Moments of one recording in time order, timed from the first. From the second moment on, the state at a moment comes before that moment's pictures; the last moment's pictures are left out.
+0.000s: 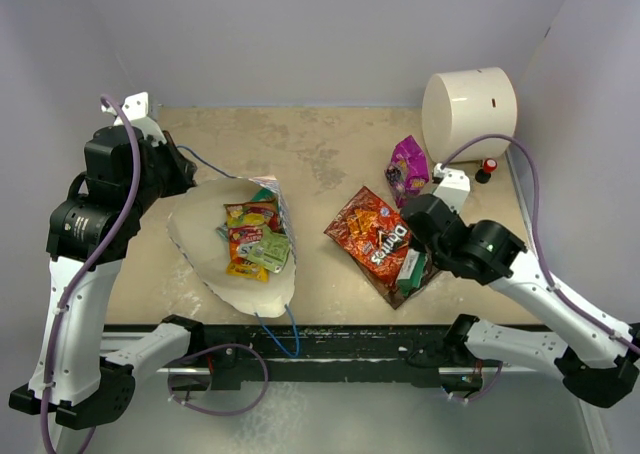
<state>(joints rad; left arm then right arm) -0.26 1.02 1.62 -1.04 -0.14 -0.41 0.87 0.96 1.16 -1.13 0.68 0.84</state>
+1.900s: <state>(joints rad) -0.26 1.02 1.66 -1.12 -0.21 -0.42 0.59 1.75 1.34 -0.61 0.32 0.85</state>
